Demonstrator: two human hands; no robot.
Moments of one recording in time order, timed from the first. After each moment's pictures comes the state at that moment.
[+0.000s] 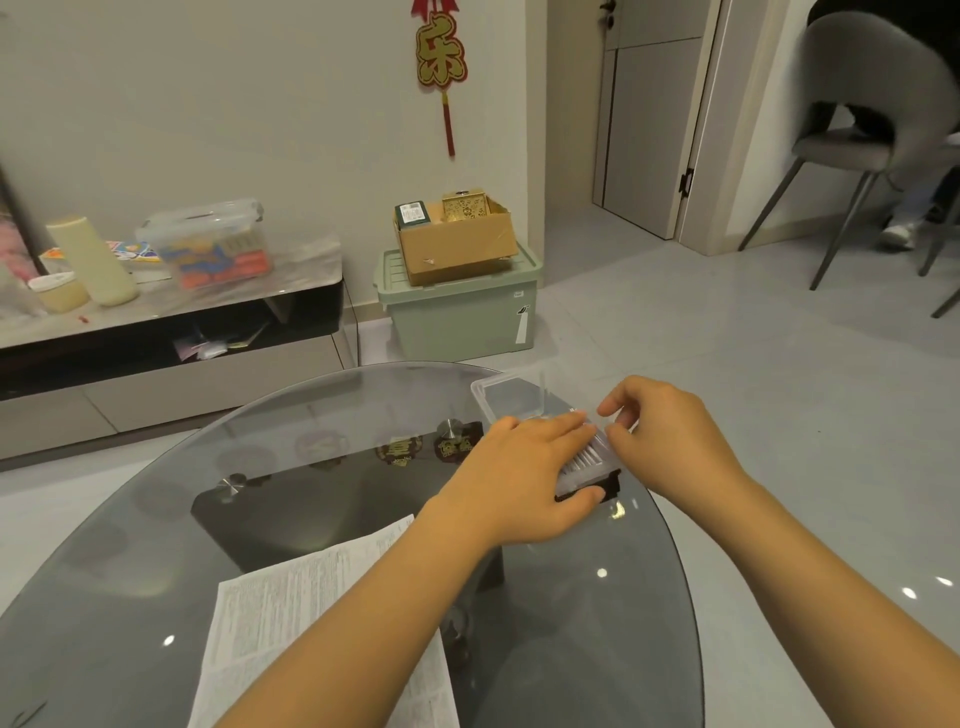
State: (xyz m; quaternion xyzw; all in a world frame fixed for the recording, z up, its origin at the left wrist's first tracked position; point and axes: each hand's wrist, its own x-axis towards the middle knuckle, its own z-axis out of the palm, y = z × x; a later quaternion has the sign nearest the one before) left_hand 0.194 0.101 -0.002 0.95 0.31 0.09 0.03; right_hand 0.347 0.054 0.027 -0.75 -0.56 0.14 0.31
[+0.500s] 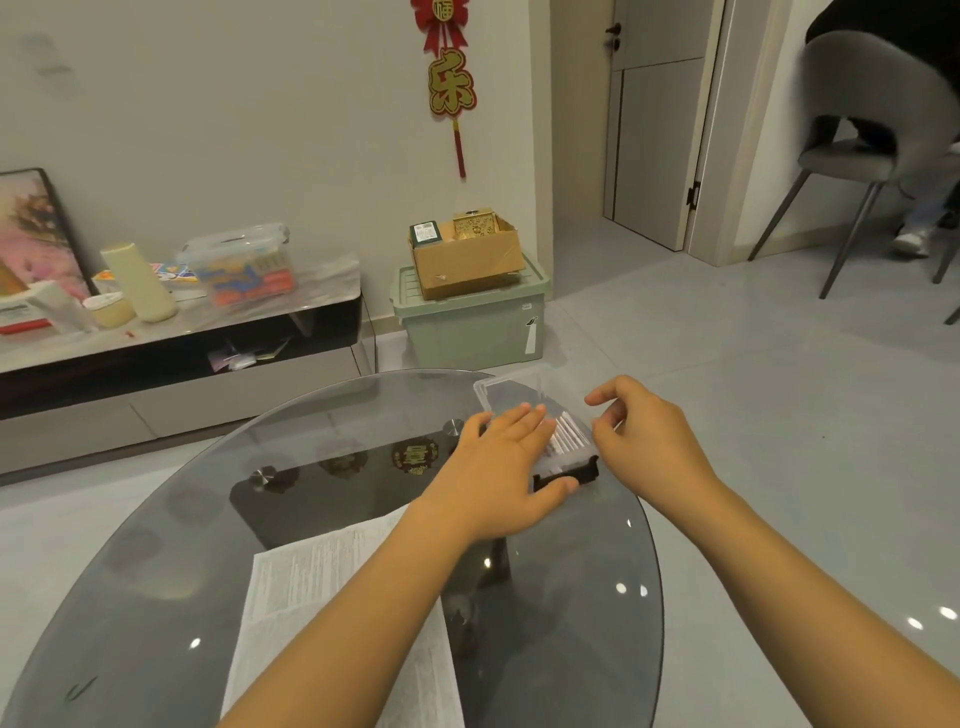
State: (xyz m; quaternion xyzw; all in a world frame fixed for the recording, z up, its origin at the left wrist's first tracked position) left_hand 0.184 0.070 0.018 0.92 0.39 0.04 0.03; right_hand 0.344 0.025 0.034 -0.71 -0.57 0.16 0.39
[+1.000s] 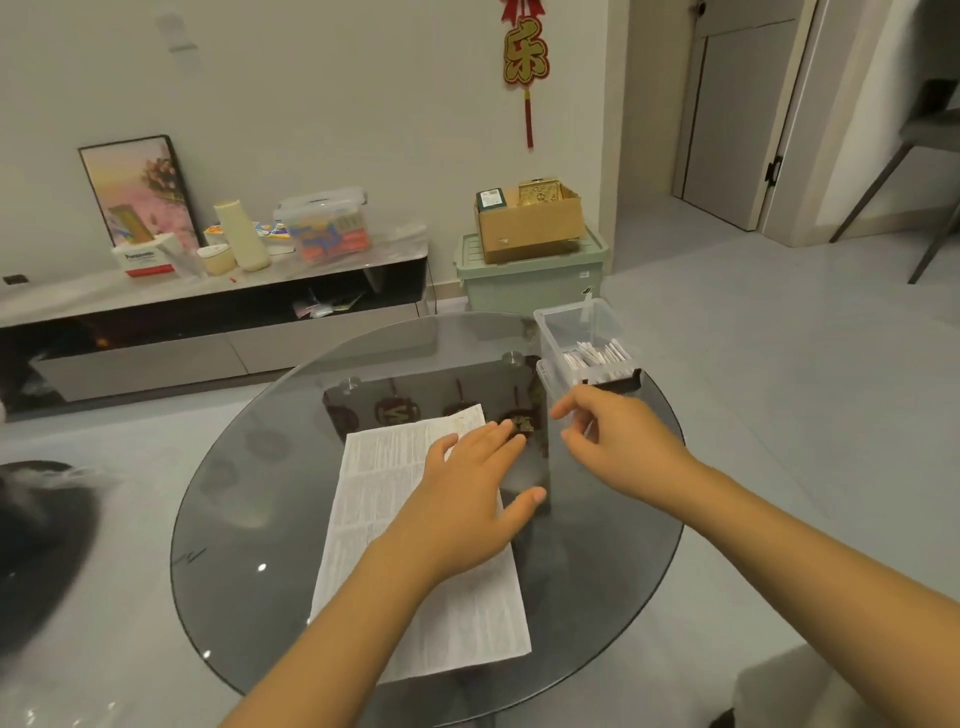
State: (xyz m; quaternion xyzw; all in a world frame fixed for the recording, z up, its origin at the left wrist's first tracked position) left_hand 0.100 -0.062 -0.002 0.86 0.51 0.08 0.07; right_hand 0.285 -0.047 0.010 -0.59 -0.72 0.23 0.30
